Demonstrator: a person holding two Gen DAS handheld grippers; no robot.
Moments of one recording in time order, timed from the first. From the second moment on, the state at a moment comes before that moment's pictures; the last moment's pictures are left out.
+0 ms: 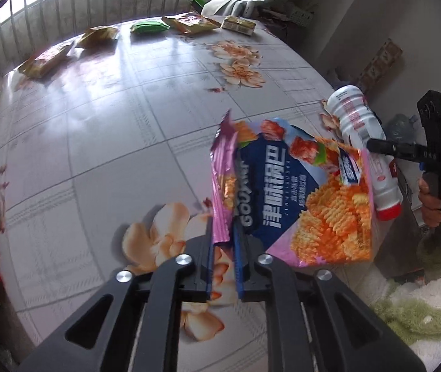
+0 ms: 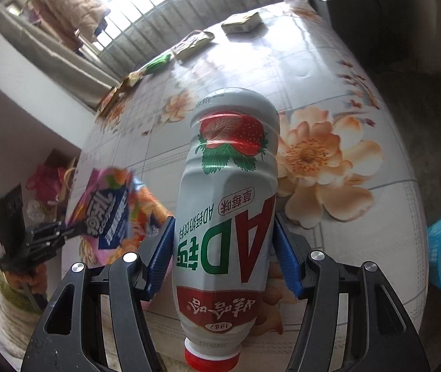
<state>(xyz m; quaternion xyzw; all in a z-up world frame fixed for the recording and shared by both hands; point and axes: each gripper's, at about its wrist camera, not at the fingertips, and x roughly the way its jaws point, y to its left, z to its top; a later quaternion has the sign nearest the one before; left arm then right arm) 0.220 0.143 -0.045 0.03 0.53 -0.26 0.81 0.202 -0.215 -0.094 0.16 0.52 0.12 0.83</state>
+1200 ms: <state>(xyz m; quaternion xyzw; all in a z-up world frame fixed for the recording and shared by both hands) 0.176 0.145 -0.066 -0.25 0.54 -0.17 0.78 0.250 -0.244 -0.094 0.12 0.50 0.08 0.85</state>
